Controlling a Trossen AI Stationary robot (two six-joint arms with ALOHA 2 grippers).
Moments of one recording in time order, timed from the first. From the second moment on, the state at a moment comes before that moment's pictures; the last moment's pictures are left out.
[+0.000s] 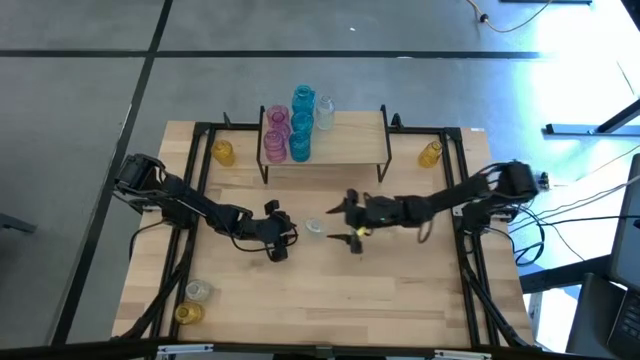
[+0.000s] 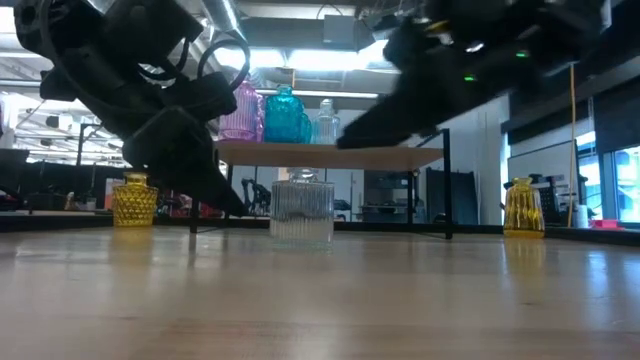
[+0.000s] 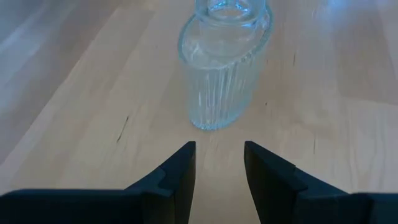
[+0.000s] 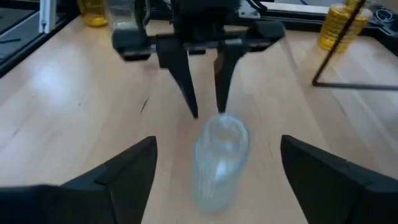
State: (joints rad) left arm -0.24 1.58 0.53 0.29 -0.40 -0.34; right arm 0.12 1.64 0.71 0.53 0.04 -0.03
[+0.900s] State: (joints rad) left arm -0.25 1.58 0.53 0.28 -0.41 -0.36; right arm 0.11 1.87 0.91 0.45 0.08 -0.03
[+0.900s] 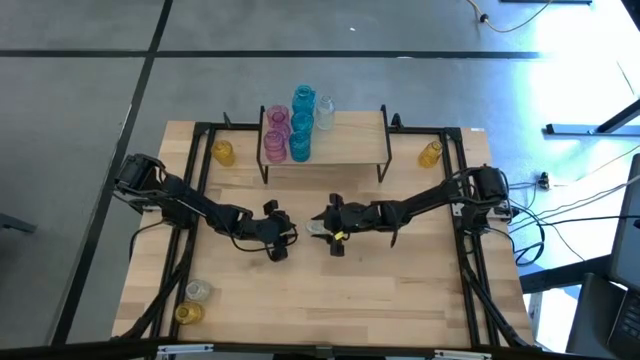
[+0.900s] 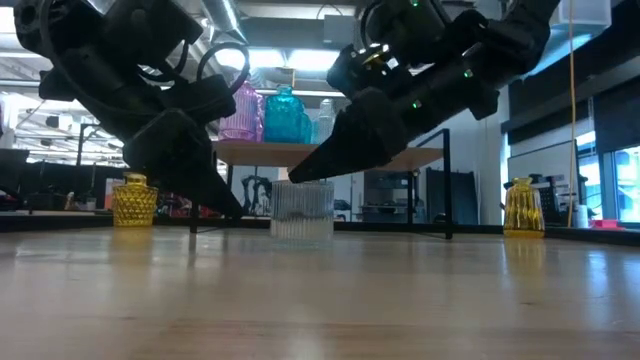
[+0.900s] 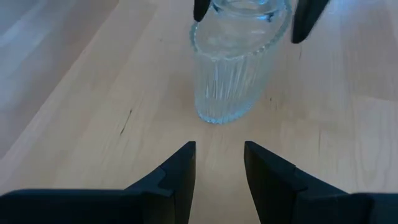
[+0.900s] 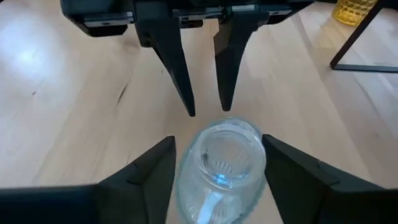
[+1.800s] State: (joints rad) left arm -0.25 1.58 0.53 0.27 -0.41 -0.36; right arm 0.11 1.74 0.90 0.32 0.06 -0.14
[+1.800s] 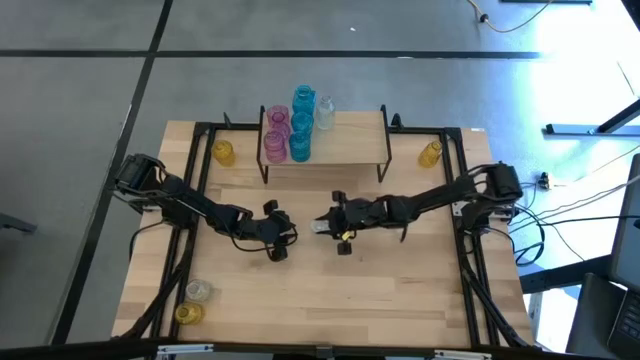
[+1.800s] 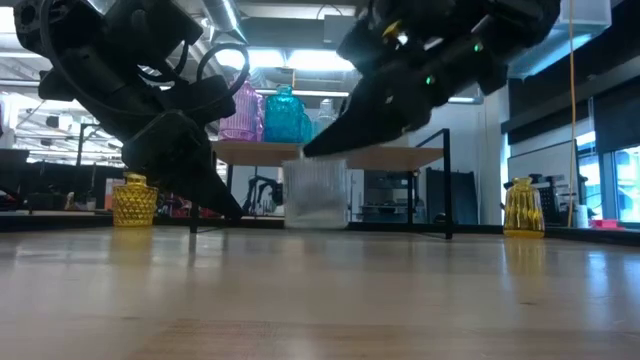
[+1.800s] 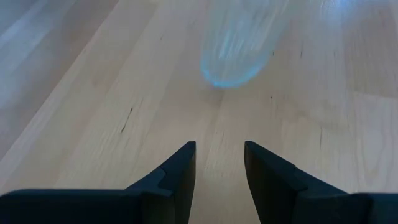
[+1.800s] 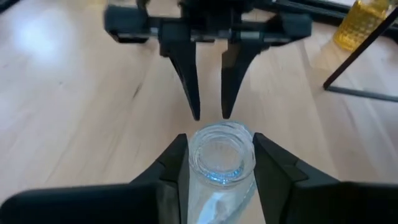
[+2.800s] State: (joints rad) left arm -0.24 1.58 0.53 0.28 -0.43 -0.36; right arm -0.37 1.48 1.12 0.02 -0.24 -0.40
